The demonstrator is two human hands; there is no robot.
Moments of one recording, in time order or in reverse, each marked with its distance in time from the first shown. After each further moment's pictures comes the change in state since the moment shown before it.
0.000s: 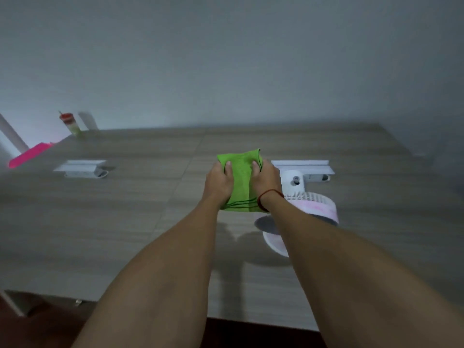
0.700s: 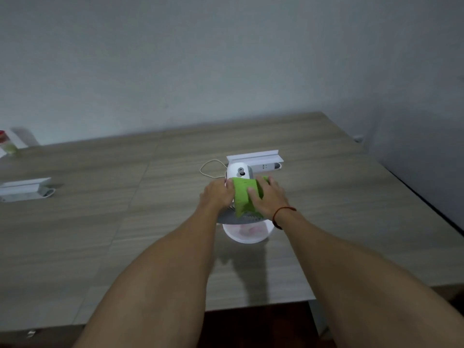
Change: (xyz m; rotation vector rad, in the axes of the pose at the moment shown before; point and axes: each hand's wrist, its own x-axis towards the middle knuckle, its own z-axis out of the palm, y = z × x) left_hand -0.052 0.042 0.097 0.333 -0.336 0.096; right_hand -0.032 0.122 -0.106 -0.319 -0.174 0.070
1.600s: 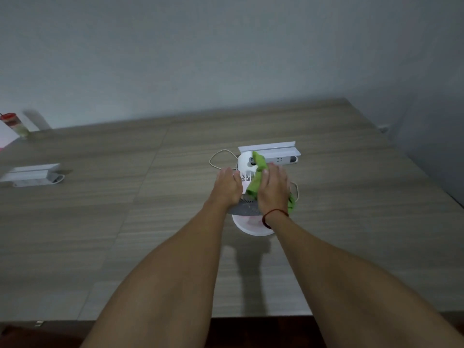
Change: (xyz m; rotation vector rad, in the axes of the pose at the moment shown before) left_hand 0.069 -0.030 0.036 -0.268 -0.038 -0.022; right_hand 0.053 -0.017 0.047 0.242 0.446 -0.066
